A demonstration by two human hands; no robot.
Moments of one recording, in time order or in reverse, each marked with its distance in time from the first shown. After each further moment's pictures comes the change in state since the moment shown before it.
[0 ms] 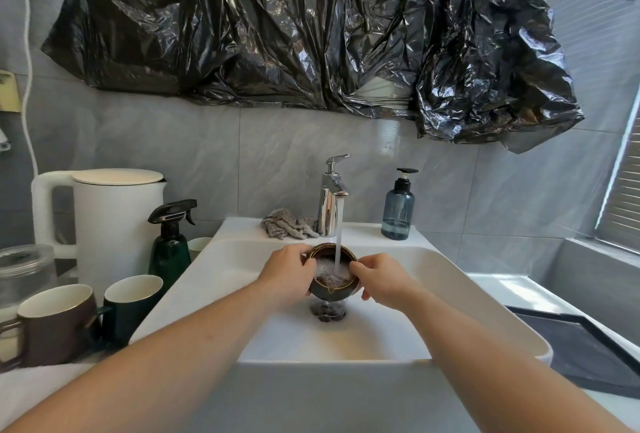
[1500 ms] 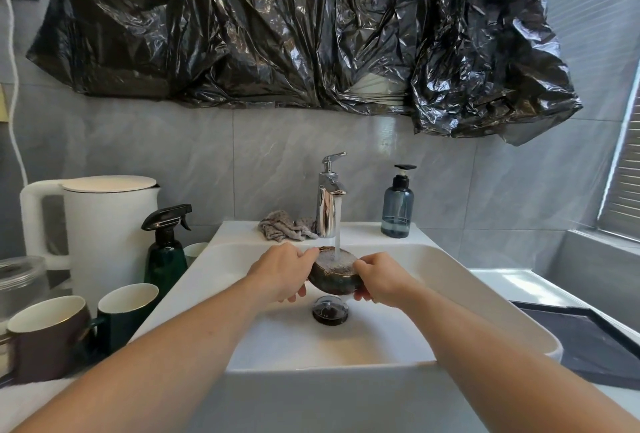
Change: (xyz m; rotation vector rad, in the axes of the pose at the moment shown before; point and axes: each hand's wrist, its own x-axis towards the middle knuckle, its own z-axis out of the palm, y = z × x) left_hand 0.004 0.007 -0.014 0.236 -0.126 -0.057; right_hand 0.008 0.001 0.005 0.058 -0.031 0.025
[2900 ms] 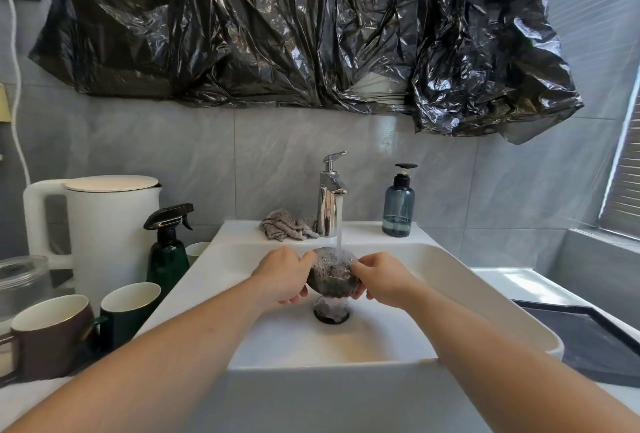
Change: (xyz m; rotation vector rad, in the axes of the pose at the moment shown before) left_hand -0.001 -0.003 0.002 0.042 0.025 -0.014; right_hand -0.006 -0.001 -0.001 -0.032 0.006 -0.034
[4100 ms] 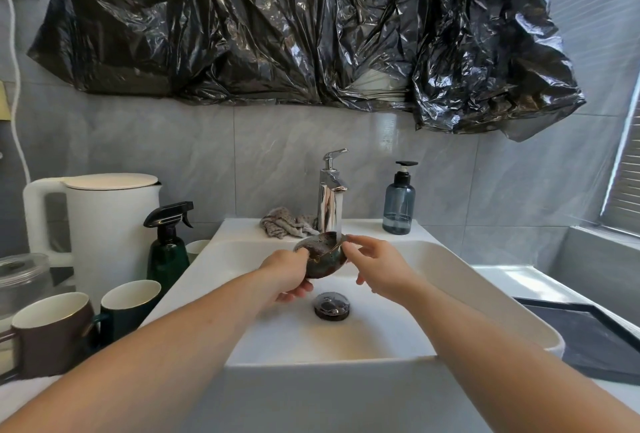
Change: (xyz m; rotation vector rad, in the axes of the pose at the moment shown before) left_hand 0.004 0.007 0.006 -0.343 -0.066 -0.305; right_hand 0.002 -0.001 0.002 0.148 0.096 -0.169
